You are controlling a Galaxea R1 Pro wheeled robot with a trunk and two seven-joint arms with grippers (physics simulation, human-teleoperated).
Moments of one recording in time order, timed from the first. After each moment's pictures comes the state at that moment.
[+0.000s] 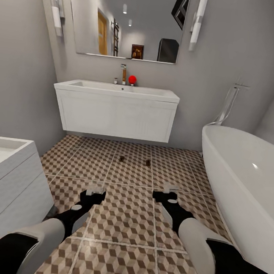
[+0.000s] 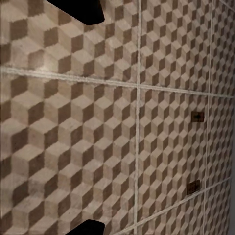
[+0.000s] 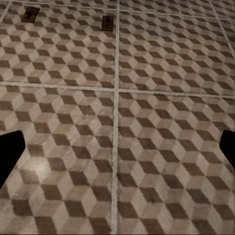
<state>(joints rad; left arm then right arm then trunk) -0.88 -0.07 -0.11 -0.09 0.11 -0.28 0.03 -0.99 0.13 -0.12 -0.10 0.20 -0.04 -0.16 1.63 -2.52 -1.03</state>
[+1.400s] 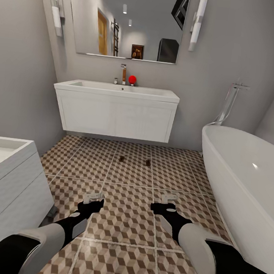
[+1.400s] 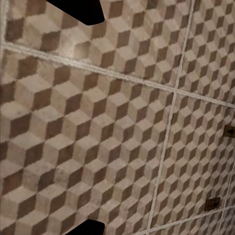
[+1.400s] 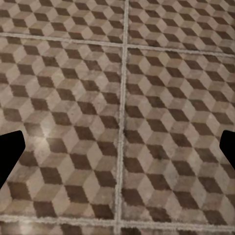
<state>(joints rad) -0.87 -0.08 -0.11 0.00 0.28 -0.28 0.02 -0.98 0.13 -0.12 0.03 0.20 -0.04 -0.15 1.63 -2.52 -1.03</state>
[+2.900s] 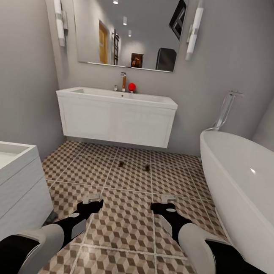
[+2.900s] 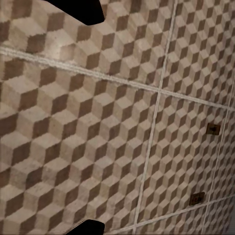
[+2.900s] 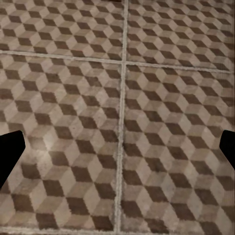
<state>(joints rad) -0.87 -0.07 -0.11 0.00 0.27 -0.29 0.02 -0.98 0.13 -0.12 0.03 0.20 -0.04 -0.15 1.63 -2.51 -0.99</state>
